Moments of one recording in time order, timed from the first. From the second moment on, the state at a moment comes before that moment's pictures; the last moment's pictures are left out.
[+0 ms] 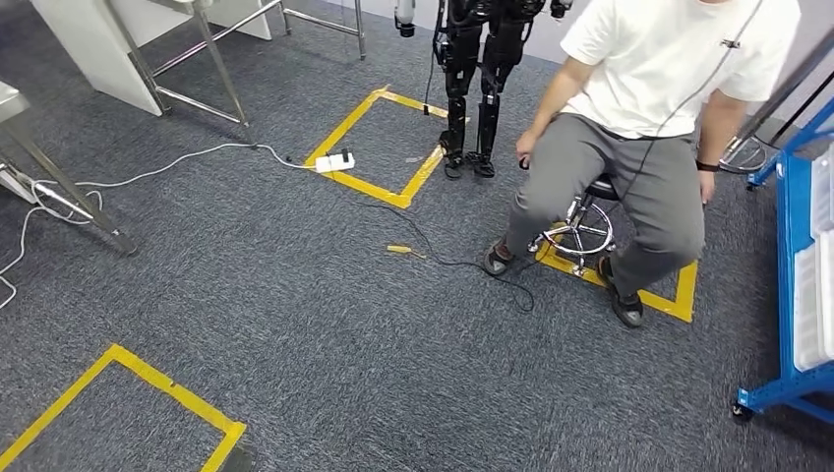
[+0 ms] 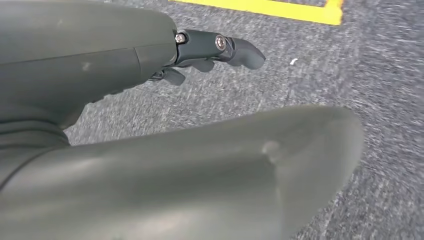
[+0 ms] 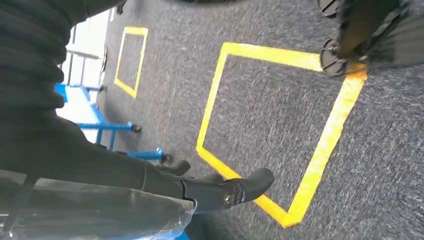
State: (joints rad) left arm -0.12 -0.10 0.72 -0.22 -0.75 0.20 -0.42; right arm -0.09 0.09 -1.18 -0.20 1.32 -0.17 0.09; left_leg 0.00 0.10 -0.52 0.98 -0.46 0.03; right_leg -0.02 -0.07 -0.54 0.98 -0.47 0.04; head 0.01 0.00
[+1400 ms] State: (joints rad) left arm -0.14 -0.11 0.72 -0.22 -0.75 0.21 -0.37; right arm -0.10 0.07 -1.18 -0.20 1.32 -0.15 0.10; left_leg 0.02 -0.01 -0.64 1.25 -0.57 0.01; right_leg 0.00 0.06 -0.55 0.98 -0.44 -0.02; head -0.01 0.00
